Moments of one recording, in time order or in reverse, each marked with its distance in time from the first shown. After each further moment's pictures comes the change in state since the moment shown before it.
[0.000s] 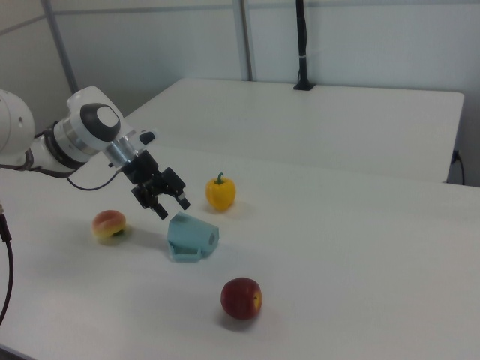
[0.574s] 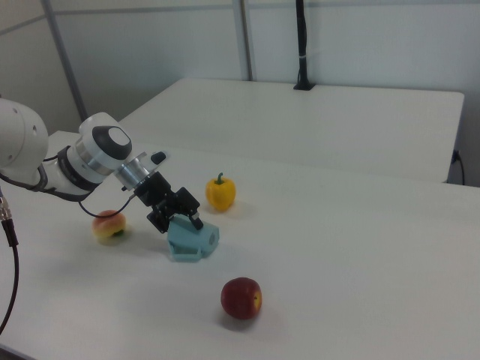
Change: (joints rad) arm -0.029 0.028 -0.009 -0.079 -0.140 -0.001 0.000
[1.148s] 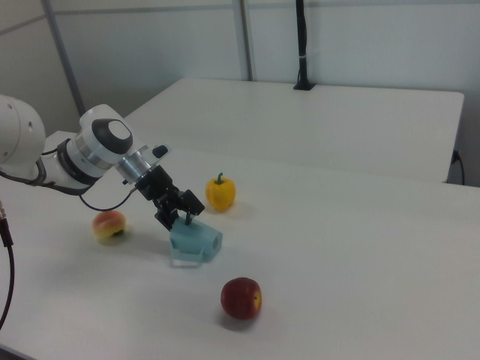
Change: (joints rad) arm -0.008 -0.032 -0.011 0.000 0.029 -0.001 -0.028
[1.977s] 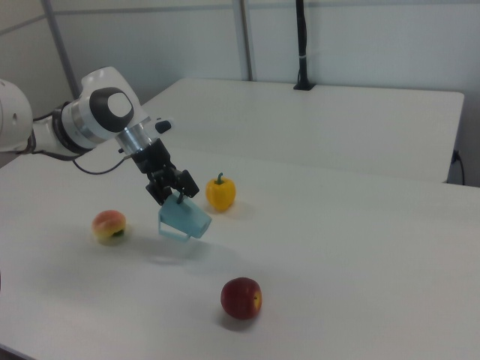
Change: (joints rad) arm -0.041 -0.092 0.000 0.053 0.252 0.001 -0.140
